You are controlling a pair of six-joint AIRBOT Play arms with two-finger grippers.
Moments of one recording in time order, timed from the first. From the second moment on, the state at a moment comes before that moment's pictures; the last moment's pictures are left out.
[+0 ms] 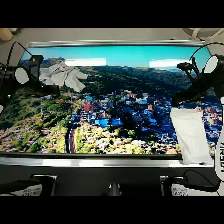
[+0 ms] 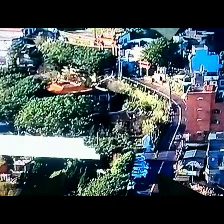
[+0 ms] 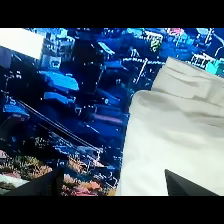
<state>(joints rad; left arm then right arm) -0.12 -1.39 1.44 1.61 -1.24 -1.70 -0.09 -1.47 1.58 -1.53 1.59 1.18</state>
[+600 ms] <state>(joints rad) -0.12 -1.39 1.44 1.61 -1.24 -1.69 -0.09 -1.47 1.58 -1.53 1.59 1.18</state>
